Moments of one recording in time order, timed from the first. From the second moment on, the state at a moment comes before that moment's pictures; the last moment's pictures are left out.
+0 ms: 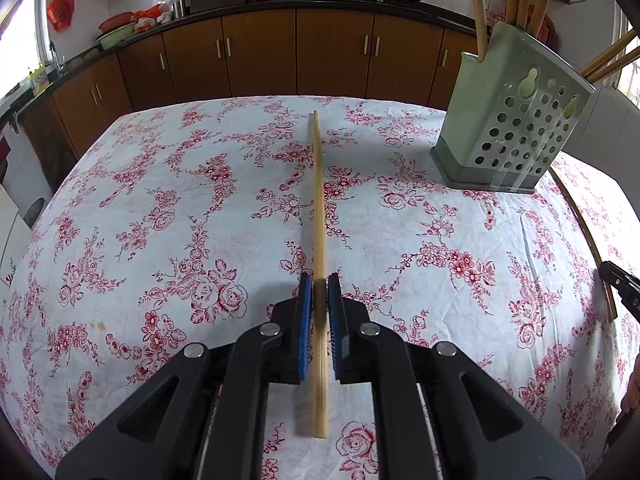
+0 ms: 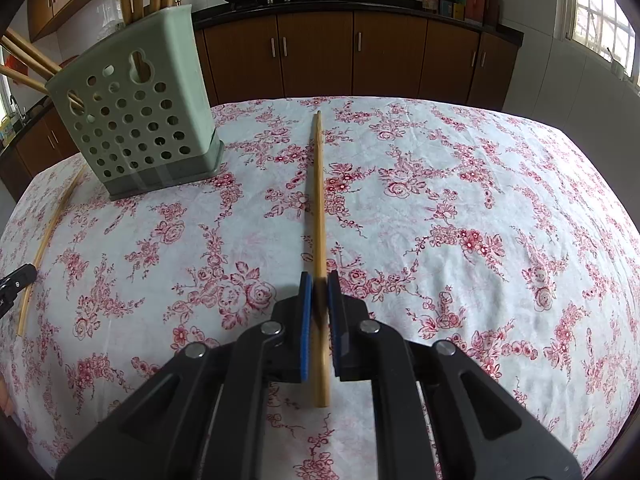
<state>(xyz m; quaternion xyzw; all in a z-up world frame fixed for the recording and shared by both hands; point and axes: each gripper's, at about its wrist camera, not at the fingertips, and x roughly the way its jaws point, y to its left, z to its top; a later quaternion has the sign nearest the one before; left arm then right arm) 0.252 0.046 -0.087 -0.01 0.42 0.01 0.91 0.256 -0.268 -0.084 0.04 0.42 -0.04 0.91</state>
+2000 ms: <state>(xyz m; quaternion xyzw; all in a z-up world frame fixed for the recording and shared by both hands) 0.182 0.059 0.101 -0.05 0.21 -0.05 0.97 0.184 -0.285 0.115 0.09 0.19 0.01 0.98</state>
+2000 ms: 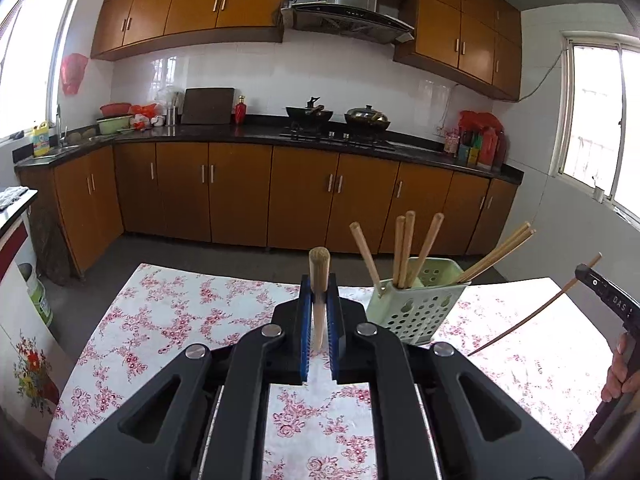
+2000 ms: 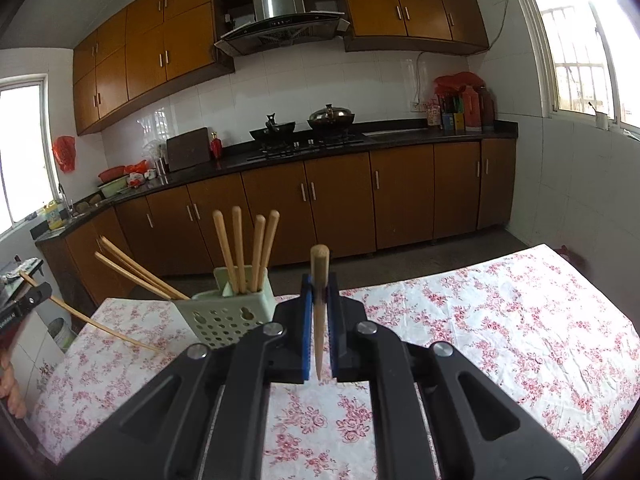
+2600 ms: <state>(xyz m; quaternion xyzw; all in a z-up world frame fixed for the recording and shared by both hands) 0.195 0.002 0.177 -0.08 0.13 -0.12 0.98 0.170 -0.255 0.228 0.11 0.04 0.08 0.99</state>
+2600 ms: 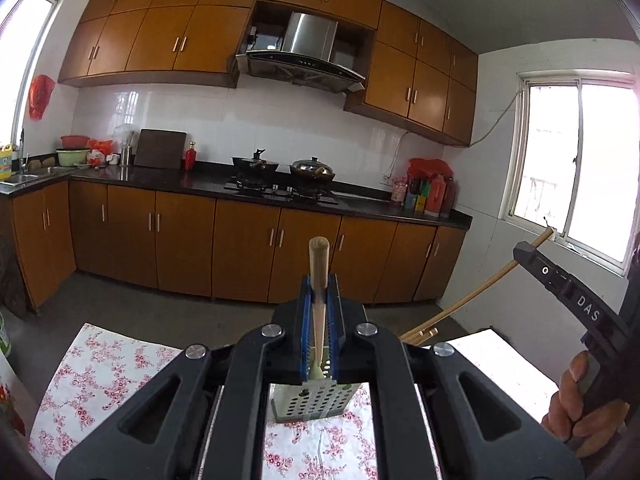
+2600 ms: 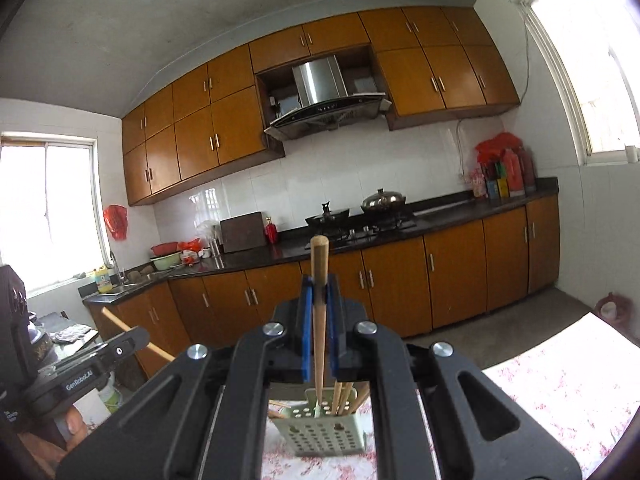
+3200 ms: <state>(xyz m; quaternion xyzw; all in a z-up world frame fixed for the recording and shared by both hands) 0.246 -0.012 0.132 -0.07 0.18 -0.10 0.98 0.262 -0.231 0.170 0.10 0.13 0.08 0.98</state>
